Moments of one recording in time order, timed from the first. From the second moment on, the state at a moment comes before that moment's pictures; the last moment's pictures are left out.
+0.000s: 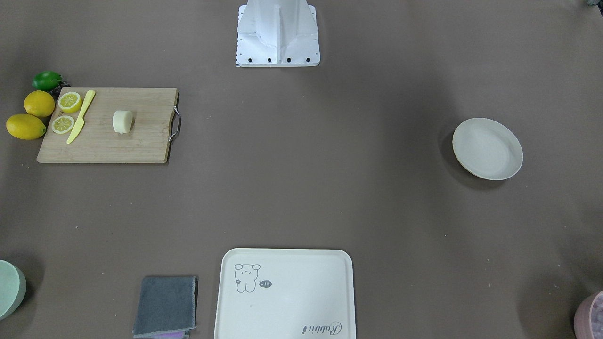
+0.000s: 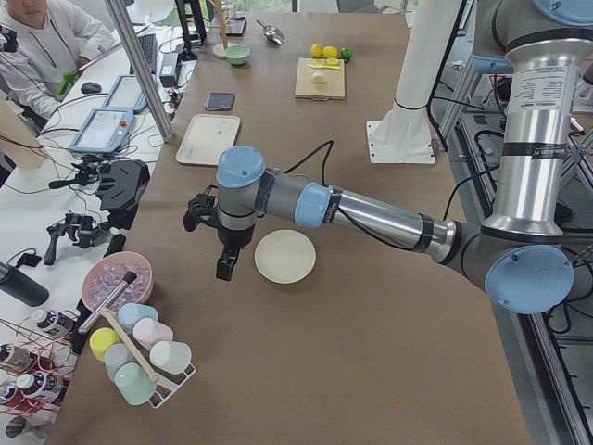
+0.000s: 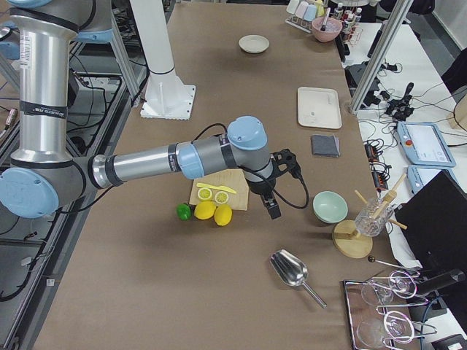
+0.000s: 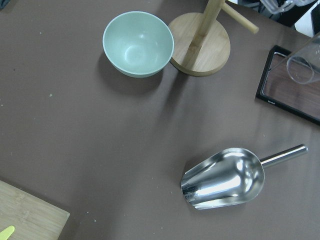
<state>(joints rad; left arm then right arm) -1.55 -1.61 -1.80 -1.62 -2.27 -0.03 1.59 -1.68 1.90 -1.39 2.29 -0.15</state>
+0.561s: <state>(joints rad) -1.55 -1.59 -1.76 -1.72 -2.28 -0.07 1.58 -1.69 1.85 -1.30 2.33 -0.15</state>
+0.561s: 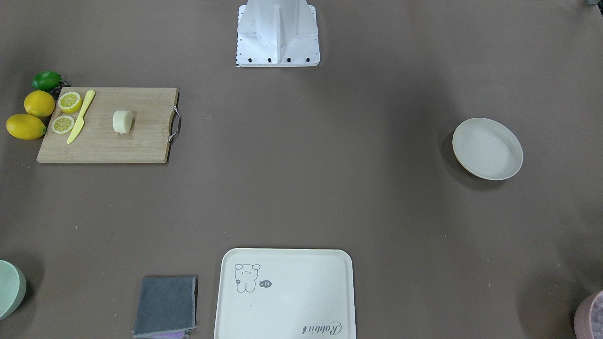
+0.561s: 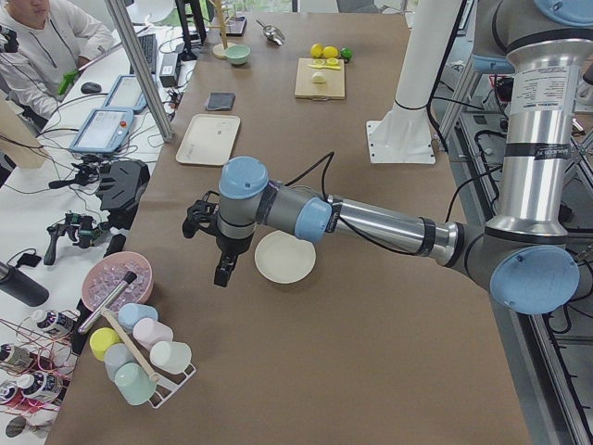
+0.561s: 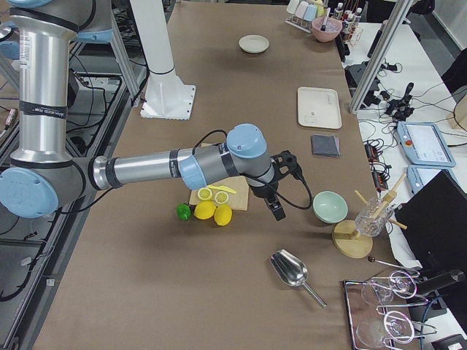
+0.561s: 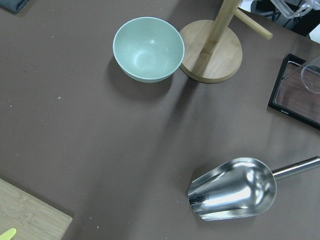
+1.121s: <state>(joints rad) -1.43 -1.56 -1.59 -2.02 -2.28 -0.22 1.39 -1.69 1.86 -1.23 2.25 0.18</state>
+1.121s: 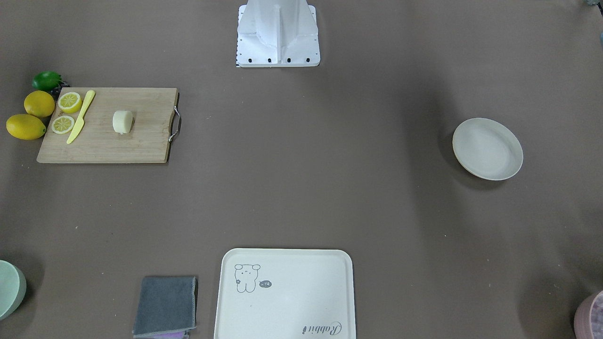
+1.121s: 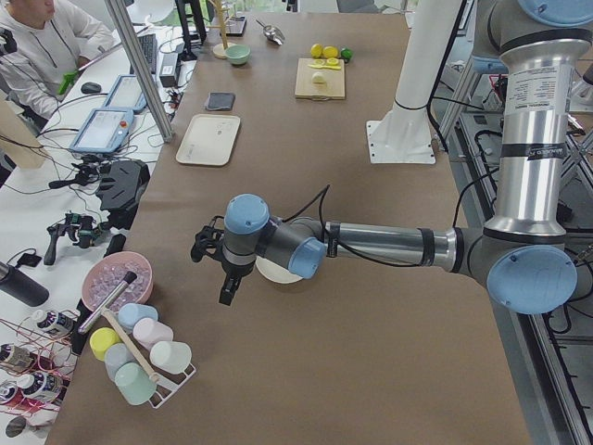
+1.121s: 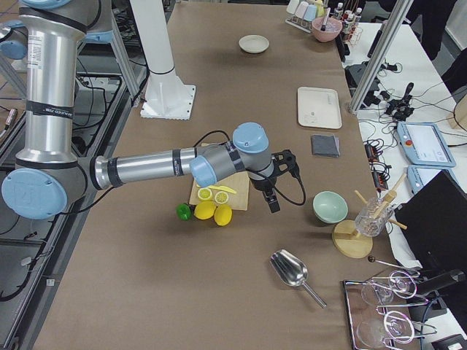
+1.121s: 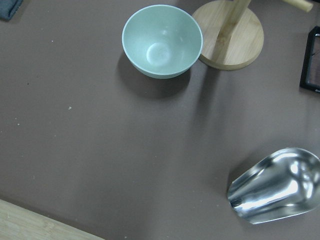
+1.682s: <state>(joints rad) -1.16 -1.57 -1.42 -2.42 -2.28 -0.72 1.17 -1.64 1.88 -1.20 2.18 0.45</state>
